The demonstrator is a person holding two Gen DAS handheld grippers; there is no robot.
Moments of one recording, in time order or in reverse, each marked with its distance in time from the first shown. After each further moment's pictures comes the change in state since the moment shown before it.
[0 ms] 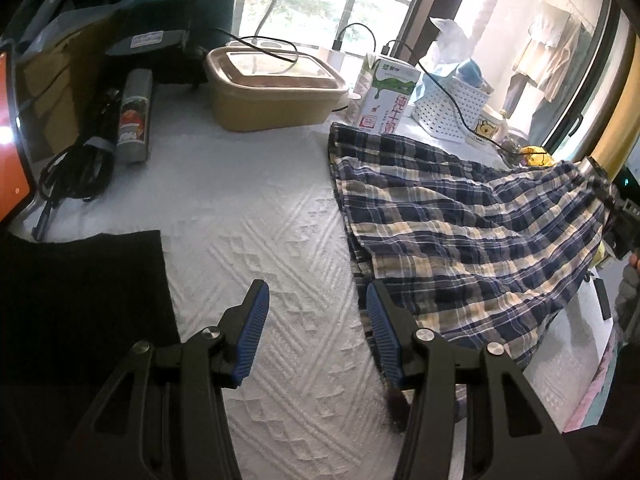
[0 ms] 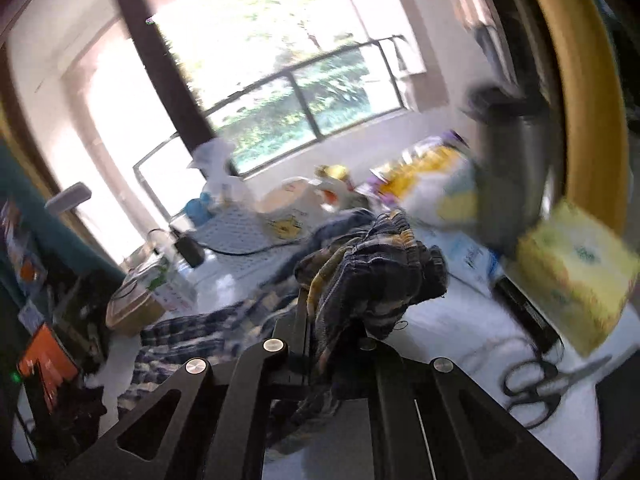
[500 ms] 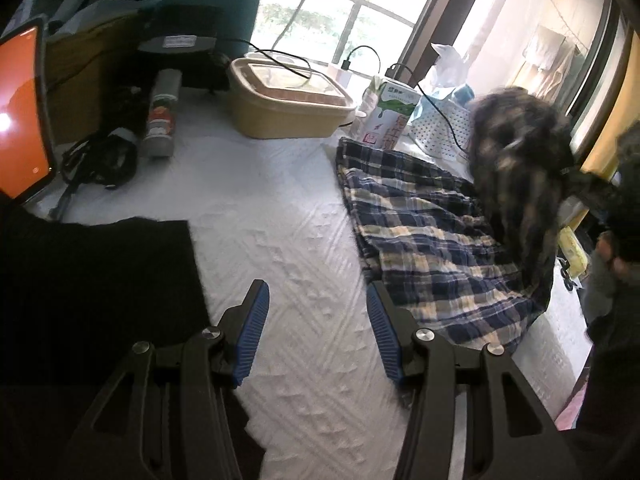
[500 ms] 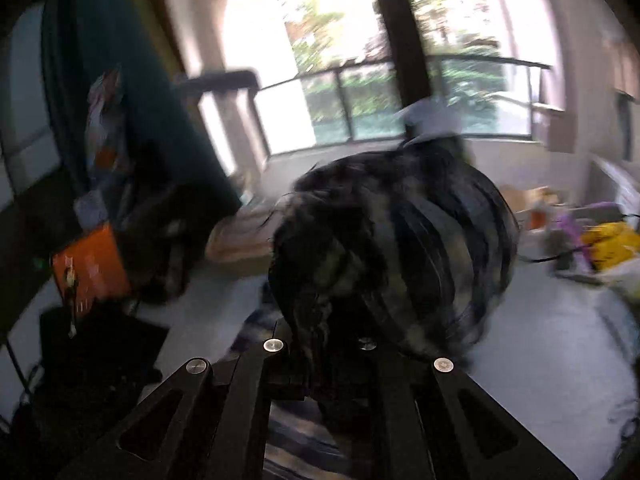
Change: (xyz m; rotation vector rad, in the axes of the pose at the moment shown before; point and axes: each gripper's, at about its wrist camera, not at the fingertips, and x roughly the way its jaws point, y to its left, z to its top) left arm -0.027 0.020 -0.014 -0.041 -0.054 -0.048; right arm 0.059 0.207 -0.042 -0.377 0.139 0.272
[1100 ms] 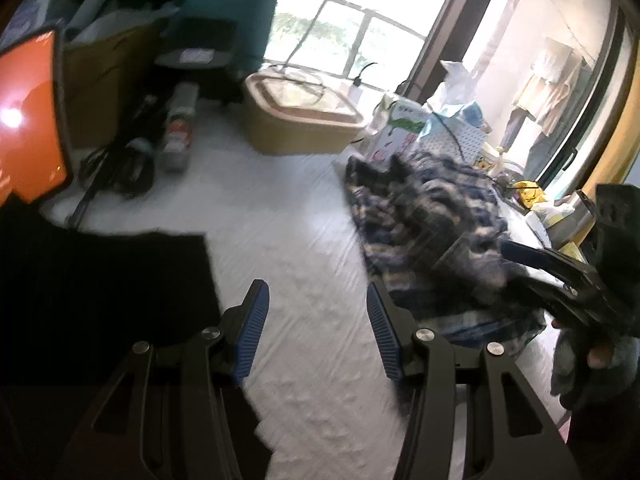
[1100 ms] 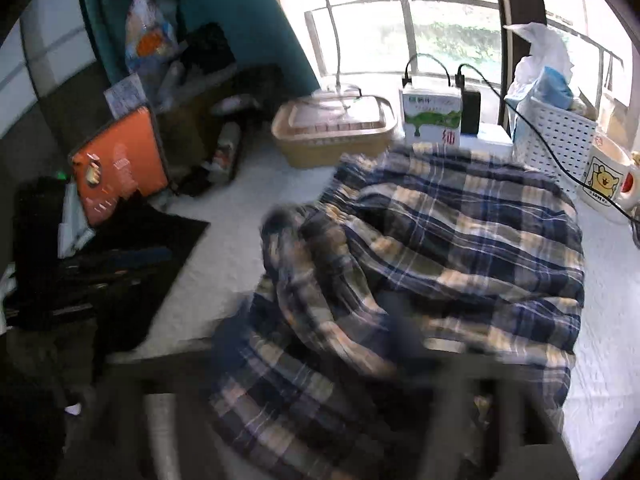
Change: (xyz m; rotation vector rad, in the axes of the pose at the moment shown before) left arm -0.004 -0.007 0.011 -0.013 -0.045 0.021; right arm 0.045 0.055 -0.056 -0.105 0.231 0.159
